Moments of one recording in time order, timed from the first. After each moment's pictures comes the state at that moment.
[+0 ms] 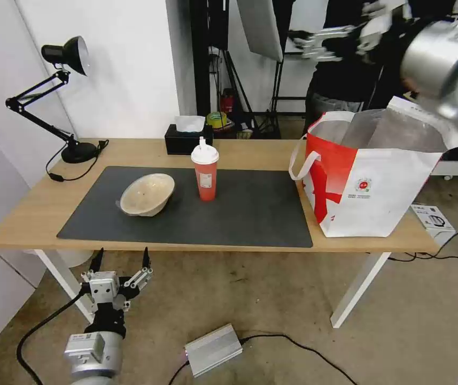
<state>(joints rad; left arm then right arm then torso) 1.77 -1.59 -0.61 -2.32 0.04 0.01 -0.02 0.14 0.53 -0.26 2.13 1.47 -0.49 0.31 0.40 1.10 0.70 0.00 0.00</state>
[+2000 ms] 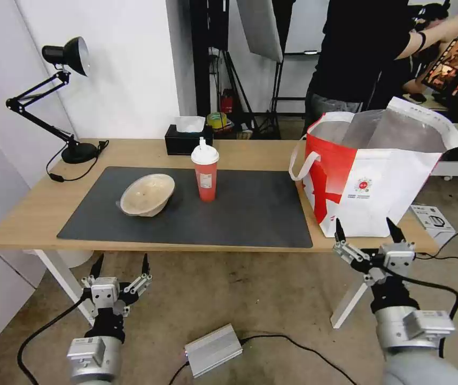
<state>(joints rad) 1.78 -1.57 -0.62 -2.27 0.05 -0.02 -0.02 -1.71 1.10 0.50 2.34 0.21 0.02 0.42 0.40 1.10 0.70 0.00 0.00</state>
